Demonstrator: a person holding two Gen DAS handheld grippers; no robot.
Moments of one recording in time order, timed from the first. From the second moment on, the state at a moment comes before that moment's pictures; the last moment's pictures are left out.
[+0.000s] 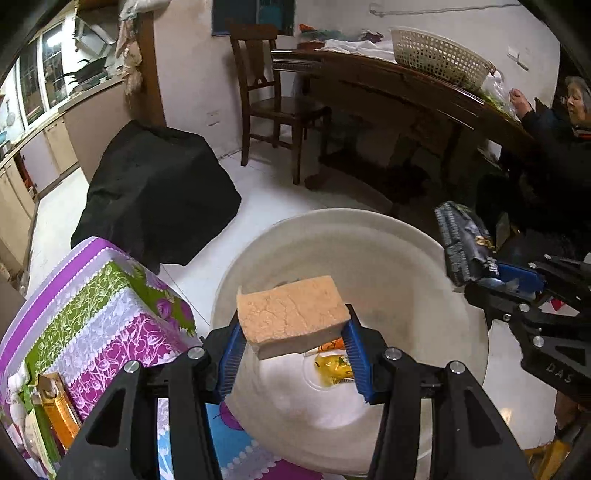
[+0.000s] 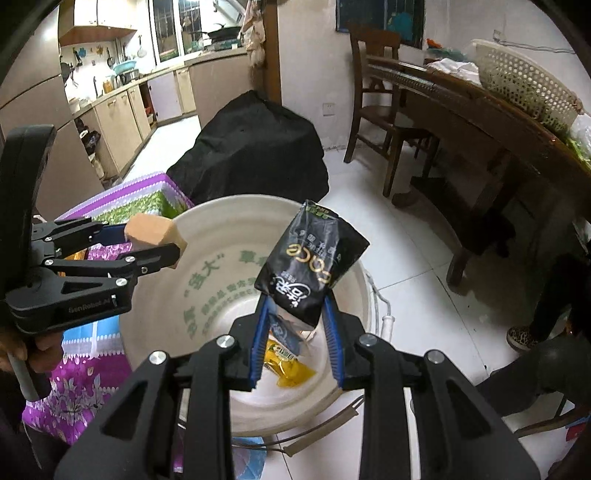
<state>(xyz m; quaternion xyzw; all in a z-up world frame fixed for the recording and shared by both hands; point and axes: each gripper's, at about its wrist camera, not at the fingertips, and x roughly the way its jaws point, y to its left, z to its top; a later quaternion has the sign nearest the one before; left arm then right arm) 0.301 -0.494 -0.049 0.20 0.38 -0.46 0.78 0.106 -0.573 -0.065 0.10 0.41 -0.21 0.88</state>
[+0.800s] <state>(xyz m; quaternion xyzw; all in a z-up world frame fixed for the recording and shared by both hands) 0.303 -0.485 -0.044 0.20 0.36 -0.44 0.80 0.120 -0.578 -0.069 0.09 0.42 -0.21 0.88</state>
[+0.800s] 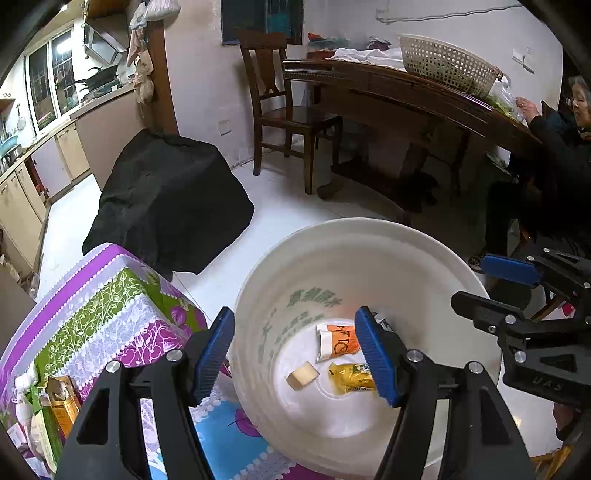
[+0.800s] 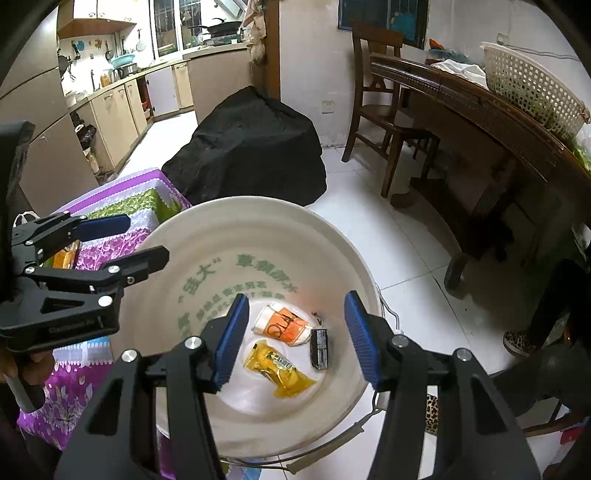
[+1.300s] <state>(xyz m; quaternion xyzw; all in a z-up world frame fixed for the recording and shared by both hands) 0.298 -0.478 -0.046 0.20 0.36 -0.44 0.80 0.126 -0.576 -0.077 0.10 0.45 -0.22 0.86</state>
